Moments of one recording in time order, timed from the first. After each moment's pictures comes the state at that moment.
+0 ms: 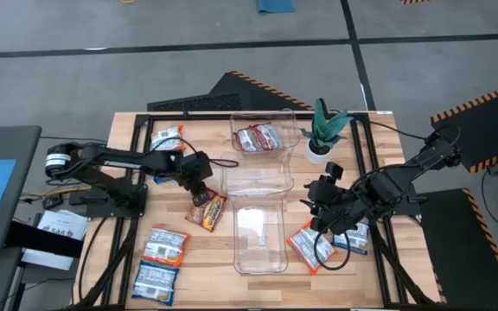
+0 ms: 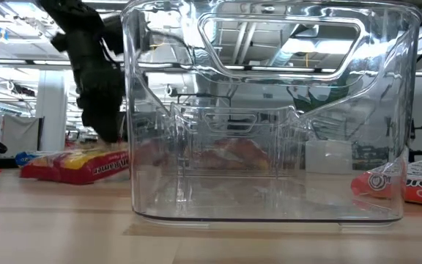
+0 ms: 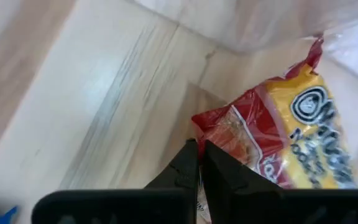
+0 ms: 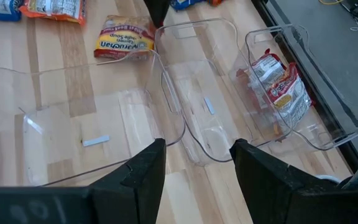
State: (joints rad) left arm 0.19 1.32 0.69 -0.43 0.08 -0.34; right arm 0.54 1.35 1.41 -1.12 0.68 0.62
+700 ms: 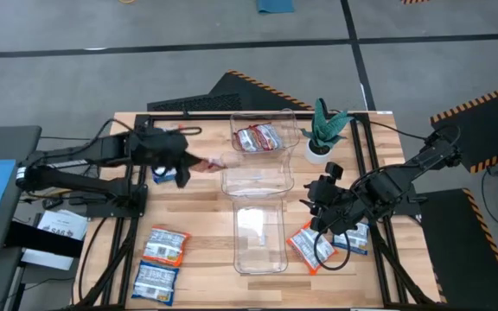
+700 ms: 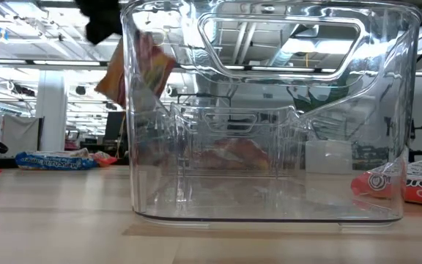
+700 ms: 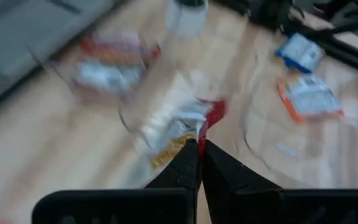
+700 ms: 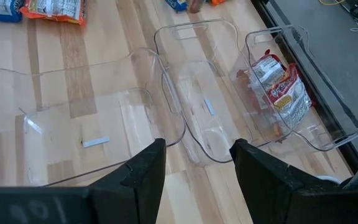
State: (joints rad) left arm 0.16 0.91 0.98 -0.60 -0.13 -0.30; right arm 0.54 1.35 1.41 -1.11 0.68 0.62
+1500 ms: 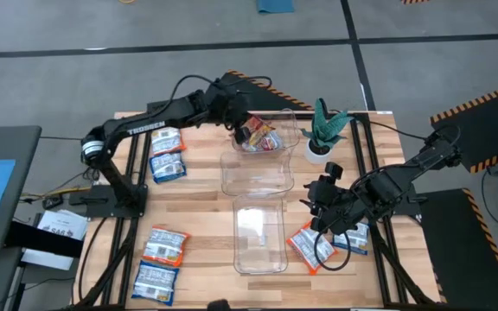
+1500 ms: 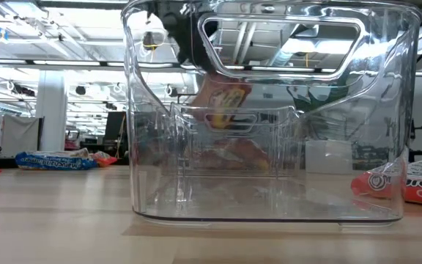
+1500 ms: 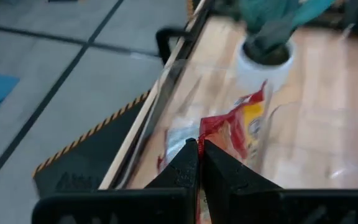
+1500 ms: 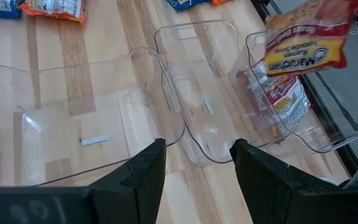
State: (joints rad) left arm 0.45 1.68 1.54 -0.42 -0.10 0.16; right arm 0.54 1.35 1.41 -1.11 0.68 0.60
